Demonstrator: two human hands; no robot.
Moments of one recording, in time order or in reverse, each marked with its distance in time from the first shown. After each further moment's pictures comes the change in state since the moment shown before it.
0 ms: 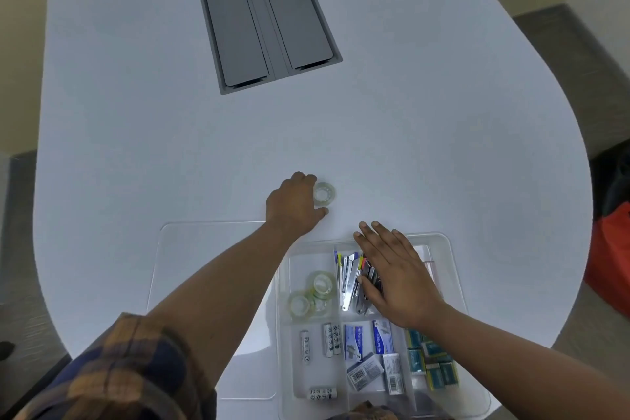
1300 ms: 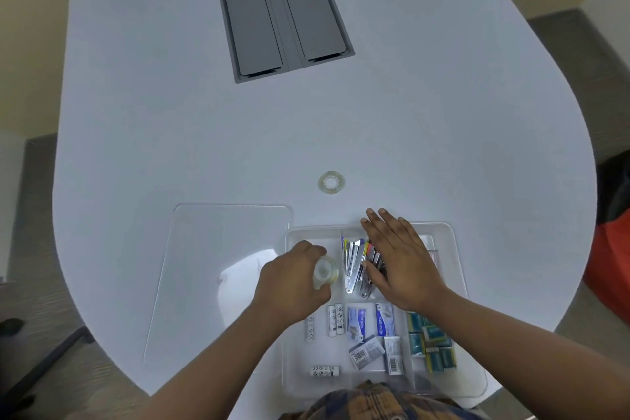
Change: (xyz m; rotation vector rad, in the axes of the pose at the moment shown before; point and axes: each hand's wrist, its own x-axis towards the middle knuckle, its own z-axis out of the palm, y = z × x) left_hand -0.151 -0.007 0.022 -0.133 -0.076 0.076; right_hand -0.001 -0.003 -0.002 -0.052 0.012 -0.012
